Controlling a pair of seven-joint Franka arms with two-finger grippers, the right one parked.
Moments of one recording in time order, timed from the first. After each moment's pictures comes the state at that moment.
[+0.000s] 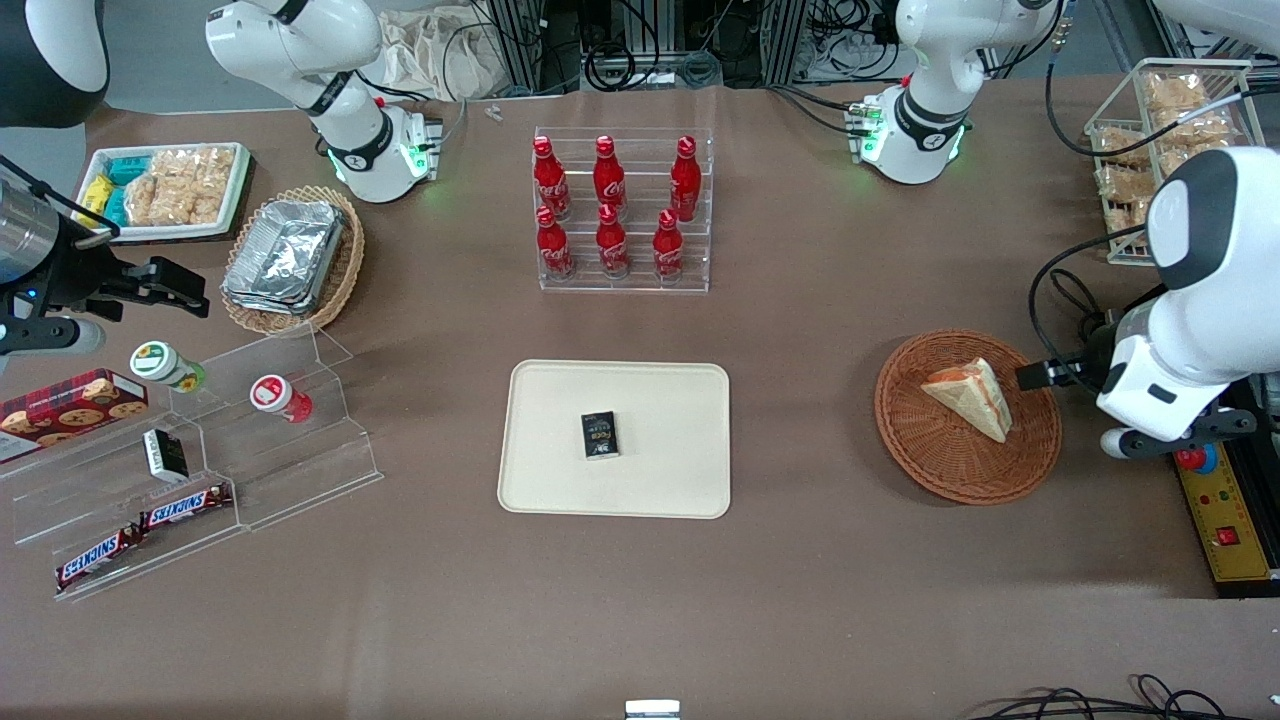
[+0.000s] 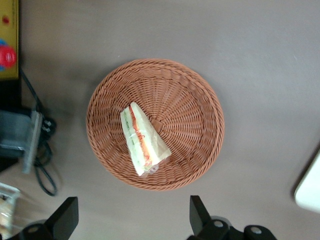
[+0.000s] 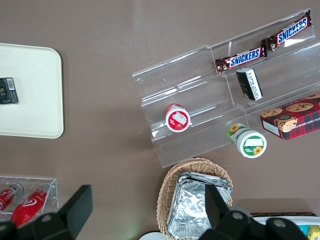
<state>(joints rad) 0.06 0.25 -0.13 -1.63 0.08 1.73 -0.41</state>
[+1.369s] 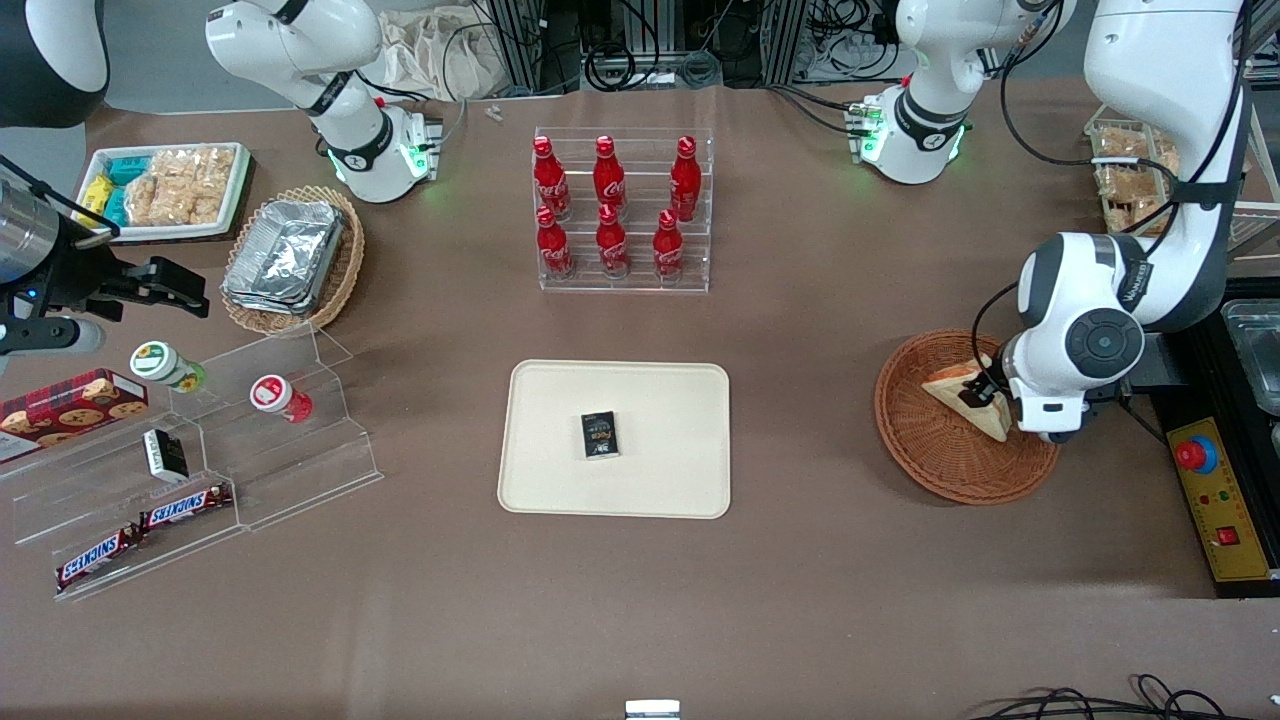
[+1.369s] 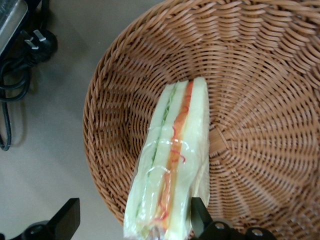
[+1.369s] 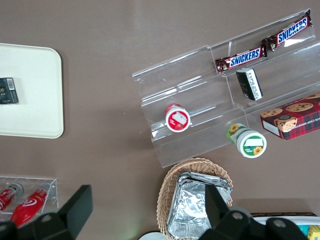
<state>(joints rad) 0.07 0.28 -0.11 -2.11 0.24 2.13 -0.95</state>
